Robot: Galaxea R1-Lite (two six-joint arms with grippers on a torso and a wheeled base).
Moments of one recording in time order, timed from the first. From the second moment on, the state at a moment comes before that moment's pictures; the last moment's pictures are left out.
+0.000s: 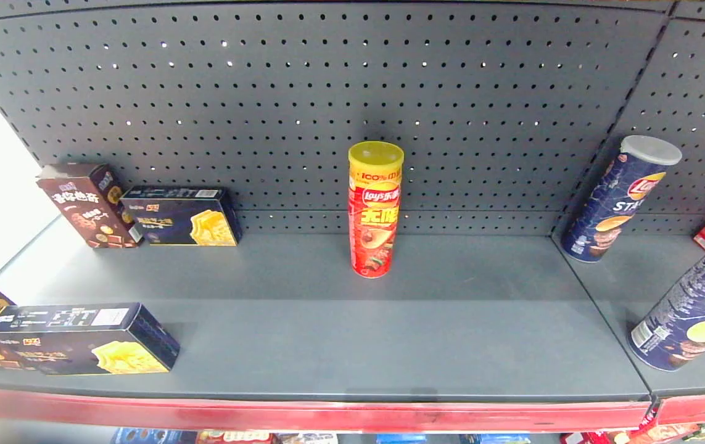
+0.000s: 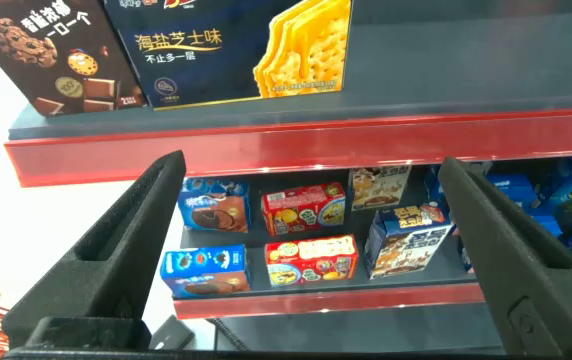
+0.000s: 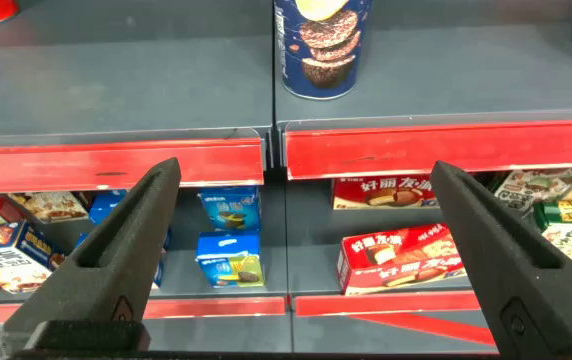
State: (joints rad) left arm 0.00 0.00 0.00 0.00 -0.06 0.03; right arm 0.00 0.01 0.00 0.00 -0.03 0.04
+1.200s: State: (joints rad) left arm 0.00 0.00 0.00 0.00 -0.06 0.03; right arm 0.00 0.01 0.00 0.00 -0.02 -0.01
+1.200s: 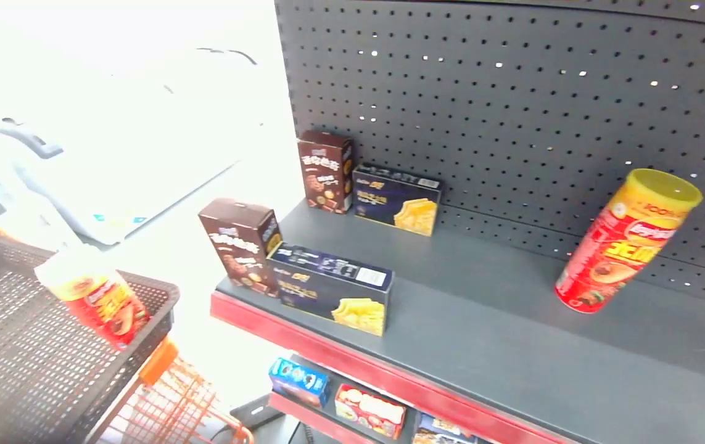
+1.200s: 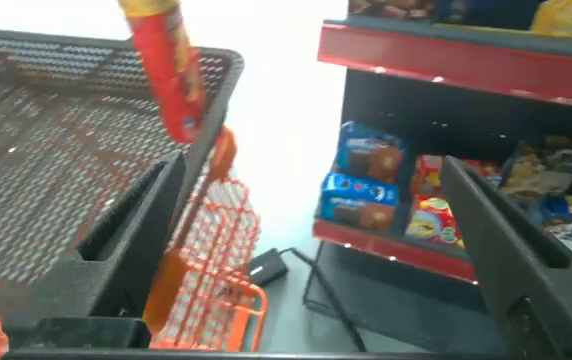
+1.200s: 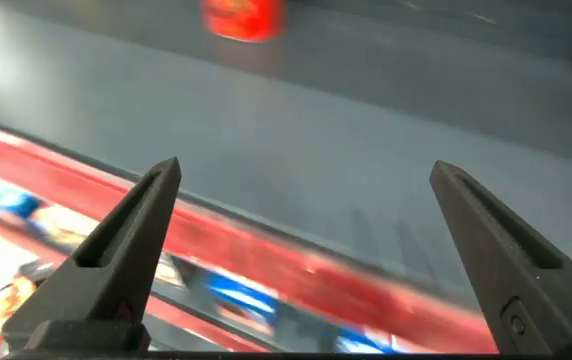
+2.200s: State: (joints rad) left arm 0.01 0.21 -0.26 0.12 0.10 0.05; right arm 0.00 0.01 0.00 0.00 -0.02 0.00
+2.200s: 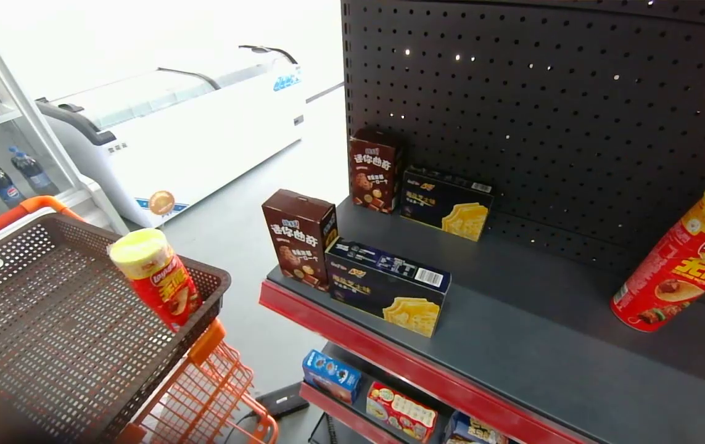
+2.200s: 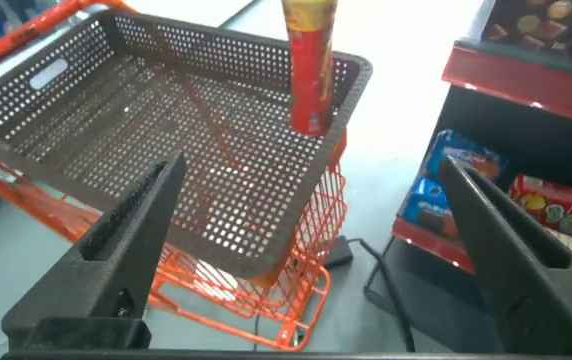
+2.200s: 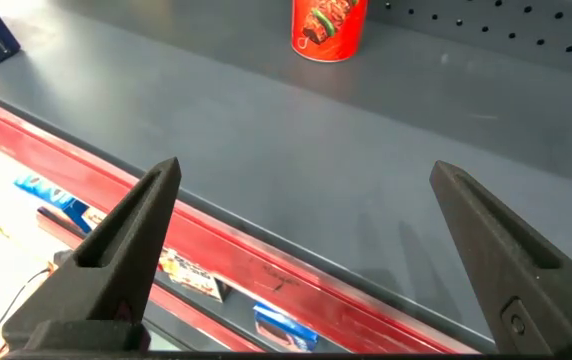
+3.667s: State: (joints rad) left arm 0.14 1.85 -0.34 -1.35 -0.11 0.07; right arm 0.00 0.01 0.00 0.00 -0.02 0.00
